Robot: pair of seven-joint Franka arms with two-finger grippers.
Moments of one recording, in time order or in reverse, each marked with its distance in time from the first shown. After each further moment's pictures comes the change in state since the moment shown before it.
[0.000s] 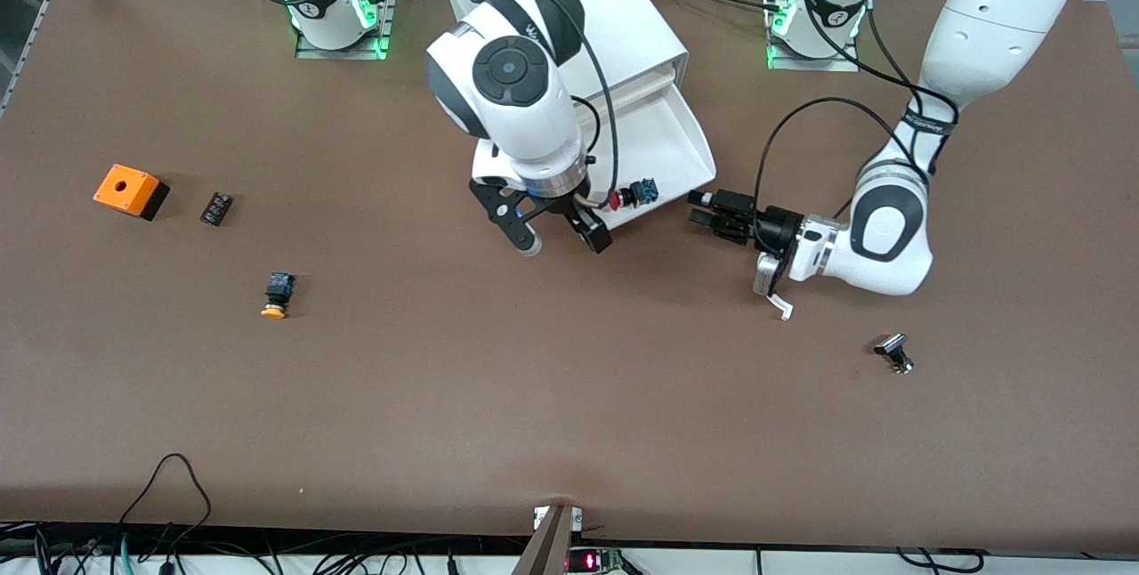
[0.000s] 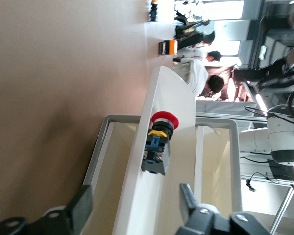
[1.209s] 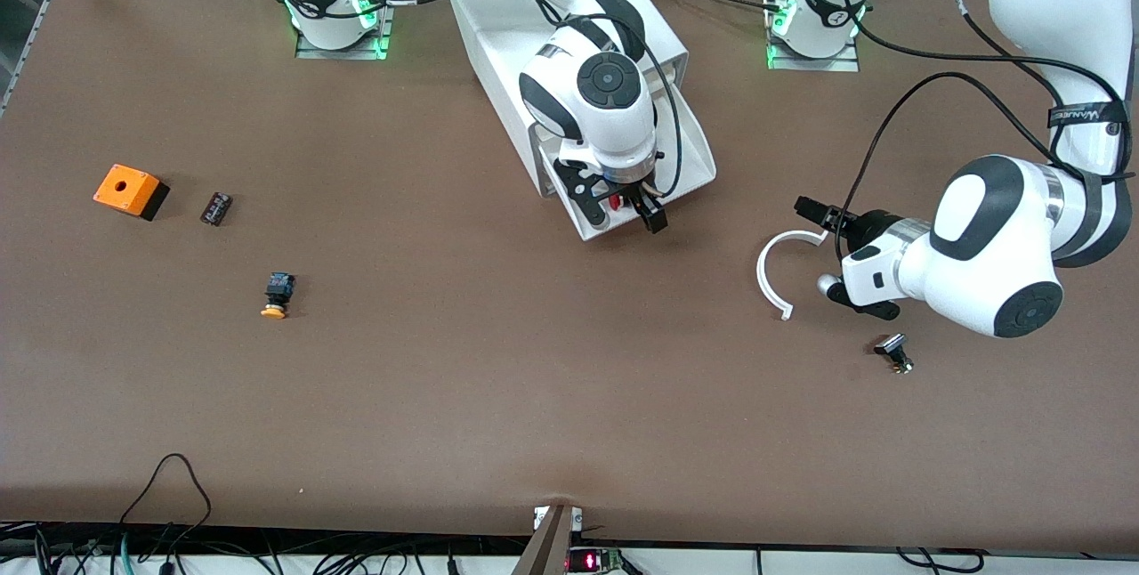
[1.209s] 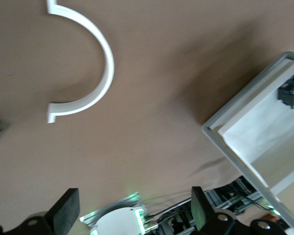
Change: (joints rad) left arm -0.012 -0.048 -0.022 0.456 0.912 -0.321 -0.647; right arm 0.133 0.142 0.000 0.001 0.000 0.141 0.222
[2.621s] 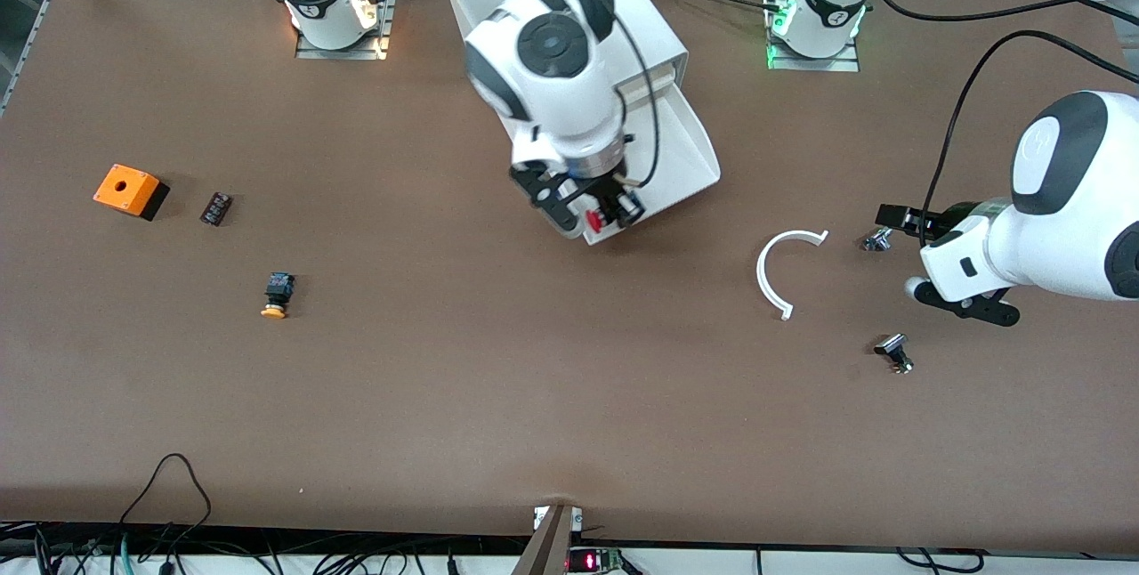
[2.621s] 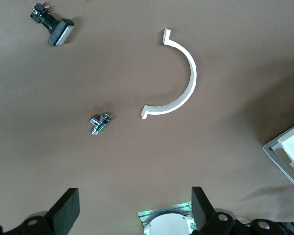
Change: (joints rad) left arm 0.018 -0.074 0.022 0.106 0.218 -0.001 -0.012; right arm -0.123 -0.130 -0.013 0.044 0.034 -0.130 -0.359
